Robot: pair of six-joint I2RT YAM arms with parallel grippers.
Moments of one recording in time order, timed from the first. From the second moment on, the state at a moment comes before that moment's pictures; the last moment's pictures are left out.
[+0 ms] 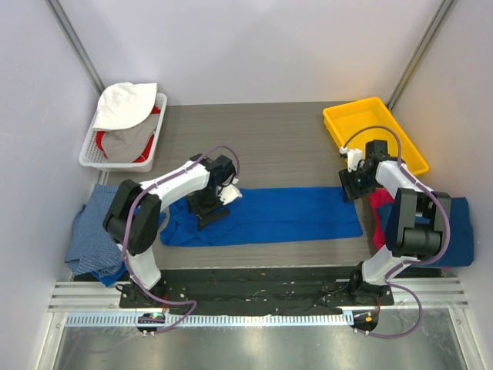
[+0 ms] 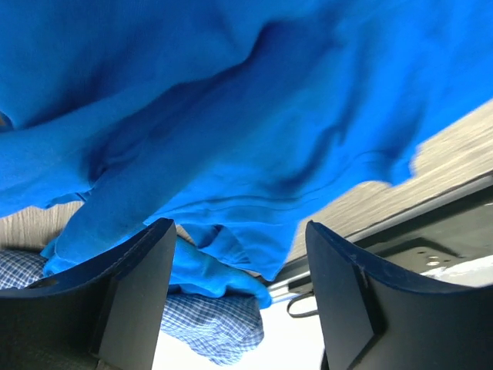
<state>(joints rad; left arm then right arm) -0.61 1.79 1.28 -1.15 -0.09 0.41 -0.15 1.62 1.03 -0.64 -0.20 -0.45</state>
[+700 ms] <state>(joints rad) -0.56 1.66 1.11 -1.12 0.10 0.60 -0.15 1.61 0.98 -0.63 -0.19 -0.46</state>
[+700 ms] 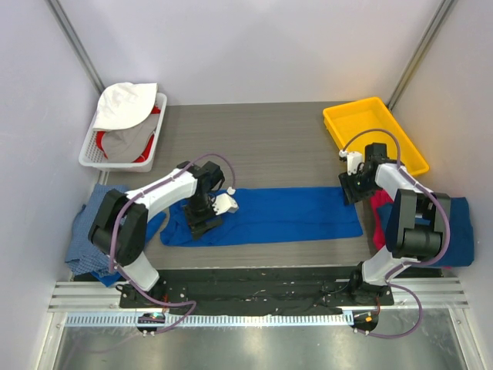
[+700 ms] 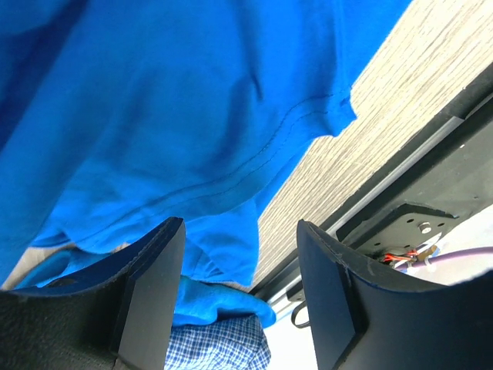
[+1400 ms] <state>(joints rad) -0.53 1.73 1.09 -1.05 0.12 0.63 -0.15 1.57 0.96 -0.63 -0.19 -0.47</state>
